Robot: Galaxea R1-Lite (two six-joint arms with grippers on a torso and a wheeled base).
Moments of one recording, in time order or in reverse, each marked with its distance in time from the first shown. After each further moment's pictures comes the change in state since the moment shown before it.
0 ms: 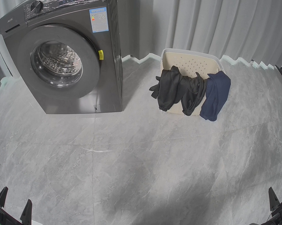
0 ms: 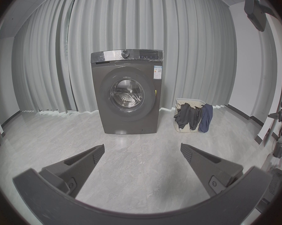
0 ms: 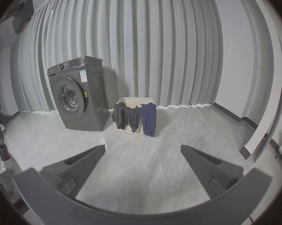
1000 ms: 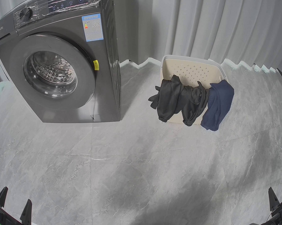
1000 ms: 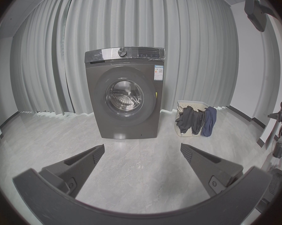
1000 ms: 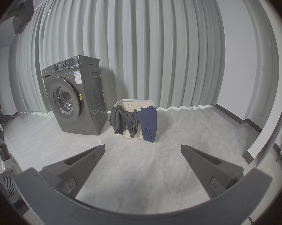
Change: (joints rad) left arm 0.000 0.000 0.000 0.000 0.000 0.000; right arm 0.000 0.000 0.000 0.000 0.000 0.000
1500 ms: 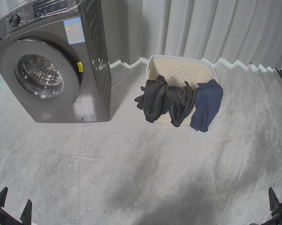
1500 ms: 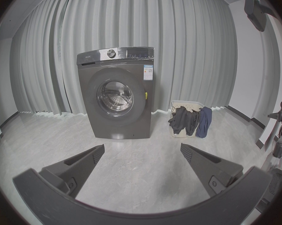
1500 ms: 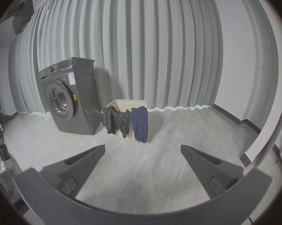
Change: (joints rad) left arm 0.000 0.000 0.000 0.001 -0.001 0.001; right arm 0.000 0.000 0.000 0.000 0.000 0.000
